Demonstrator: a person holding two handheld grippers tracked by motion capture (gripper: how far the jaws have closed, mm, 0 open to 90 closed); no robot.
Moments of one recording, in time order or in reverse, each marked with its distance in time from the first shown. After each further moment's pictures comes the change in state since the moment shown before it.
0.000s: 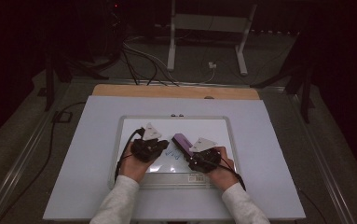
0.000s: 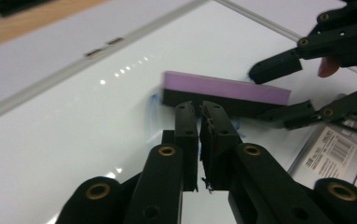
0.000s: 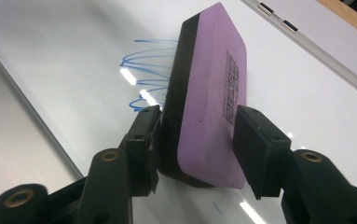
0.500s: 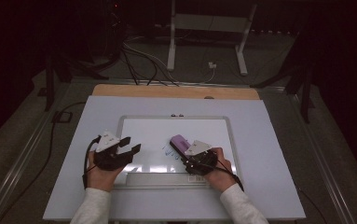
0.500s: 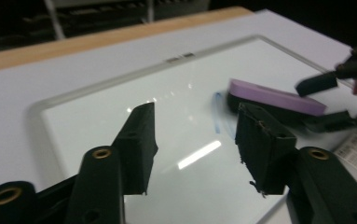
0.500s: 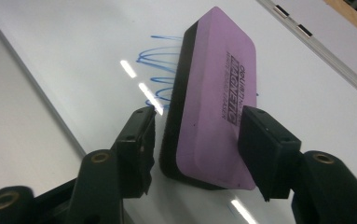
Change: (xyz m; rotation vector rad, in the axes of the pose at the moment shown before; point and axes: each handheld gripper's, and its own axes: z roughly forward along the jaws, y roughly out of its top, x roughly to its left) left arm 0.040 -0.057 -0.075 -0.197 0.148 -0.142; right arm 0.012 0.005 0.001 0.026 0.003 -0.059
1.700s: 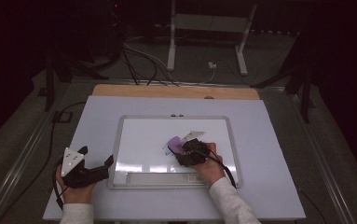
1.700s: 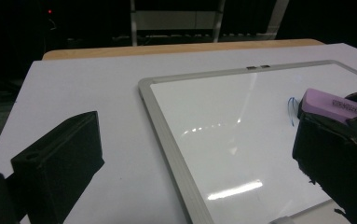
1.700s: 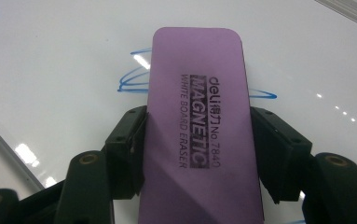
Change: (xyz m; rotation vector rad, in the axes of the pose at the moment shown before) left arm 0.024 -0.052 -0.050 -0.122 0.234 -0.108; right arm -0.013 0.018 0.034 0.081 0.050 0.229
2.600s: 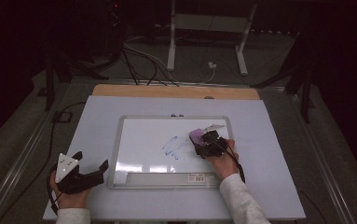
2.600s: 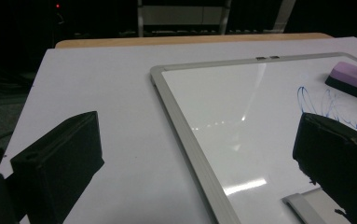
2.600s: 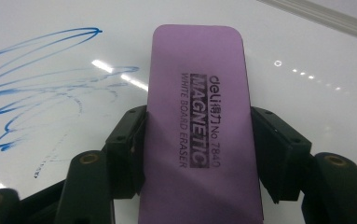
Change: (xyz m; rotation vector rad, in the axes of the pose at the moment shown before) left arm 0.008 -0.011 -0.011 0.014 0.025 -0.006; right arm -0.053 -0.015 -0.011 0.029 -0.181 0.186
